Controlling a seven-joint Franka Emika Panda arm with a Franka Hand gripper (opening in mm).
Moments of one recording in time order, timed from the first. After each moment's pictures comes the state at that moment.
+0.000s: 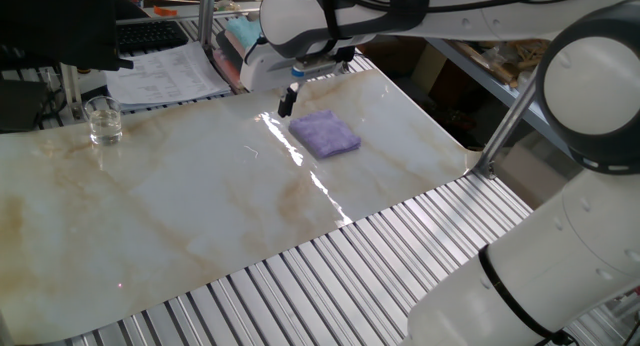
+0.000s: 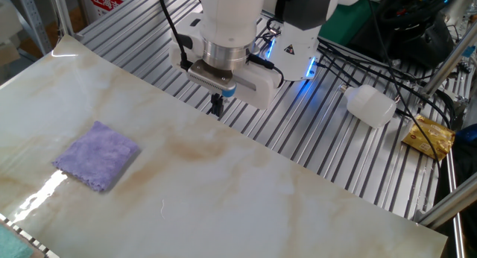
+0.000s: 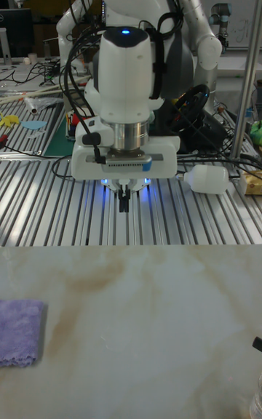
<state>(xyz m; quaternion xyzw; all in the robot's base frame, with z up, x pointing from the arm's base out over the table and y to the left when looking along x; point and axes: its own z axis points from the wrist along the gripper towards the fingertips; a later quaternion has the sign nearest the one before) 0.498 0.001 0.296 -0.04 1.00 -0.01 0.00</state>
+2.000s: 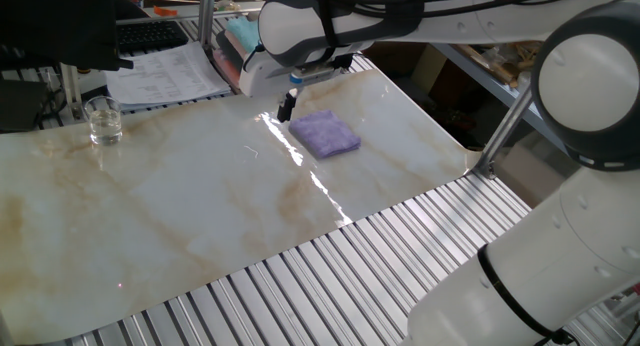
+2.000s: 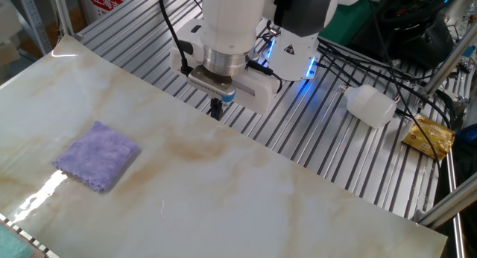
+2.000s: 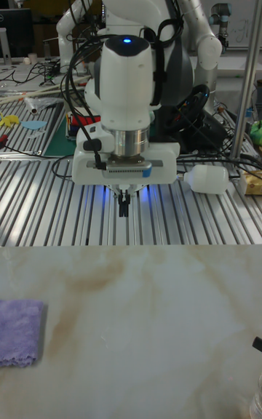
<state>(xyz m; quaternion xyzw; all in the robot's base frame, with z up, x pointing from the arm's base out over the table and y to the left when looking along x) 0.498 0.000 0.283 -0.04 1.00 -0.02 0.00</state>
